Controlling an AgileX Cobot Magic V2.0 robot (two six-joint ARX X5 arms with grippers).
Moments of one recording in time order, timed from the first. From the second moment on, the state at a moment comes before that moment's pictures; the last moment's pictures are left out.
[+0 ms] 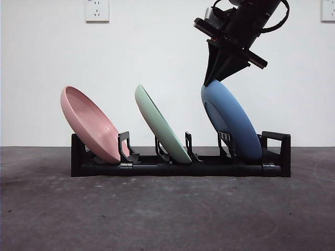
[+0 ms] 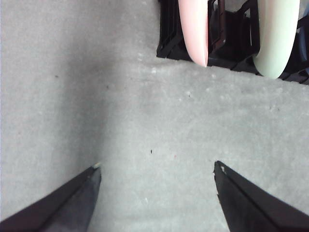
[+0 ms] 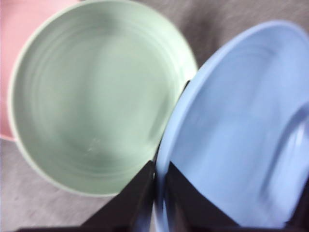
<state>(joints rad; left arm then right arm) 0.01 0.90 1.17 -1.20 0.29 -0.21 0.33 1.87 1.78 -0.87 -0.39 0.12</state>
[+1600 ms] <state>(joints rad) 0.01 0.90 1.17 -1.15 0.29 -0.21 0.86 1.30 1.77 -1.10 0.04 -0.08</state>
